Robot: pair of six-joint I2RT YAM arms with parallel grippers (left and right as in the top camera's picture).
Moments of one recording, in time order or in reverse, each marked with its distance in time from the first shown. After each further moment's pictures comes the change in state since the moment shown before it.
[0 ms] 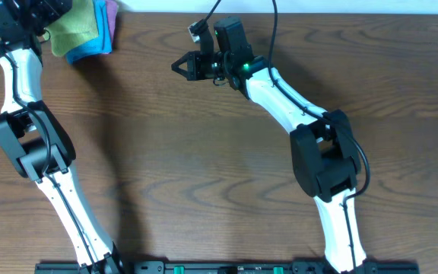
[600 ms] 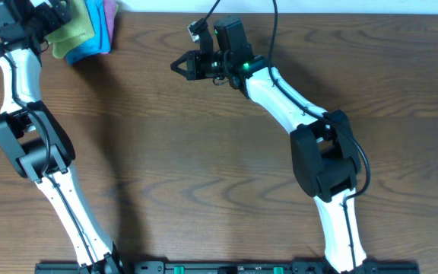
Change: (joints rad) left arm 0.004 0.000 0.002 -0.144 -0.184 0.152; right arm 0.000 0.000 0.008 -0.004 -0.011 0.003
